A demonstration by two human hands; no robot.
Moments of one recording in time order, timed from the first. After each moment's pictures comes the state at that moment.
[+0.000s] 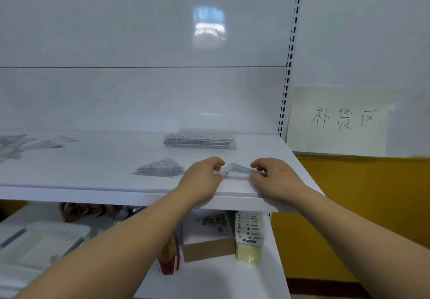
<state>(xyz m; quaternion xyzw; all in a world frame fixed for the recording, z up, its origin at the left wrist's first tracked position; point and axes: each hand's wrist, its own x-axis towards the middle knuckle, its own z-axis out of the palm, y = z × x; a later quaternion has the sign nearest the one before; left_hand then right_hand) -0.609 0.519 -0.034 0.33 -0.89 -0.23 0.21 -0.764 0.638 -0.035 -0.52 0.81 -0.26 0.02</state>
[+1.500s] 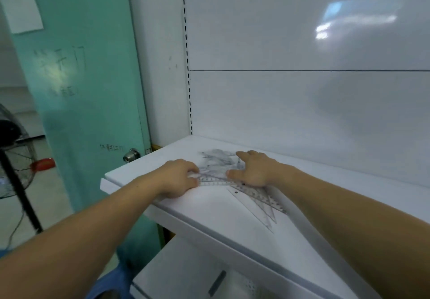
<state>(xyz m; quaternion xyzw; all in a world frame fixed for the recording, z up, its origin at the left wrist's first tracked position) -0.073 0.027 0.003 0.58 -0.81 -0.09 0.05 -0.297 0.031 0.000 -0.72 0.68 -0.06 0.09</state>
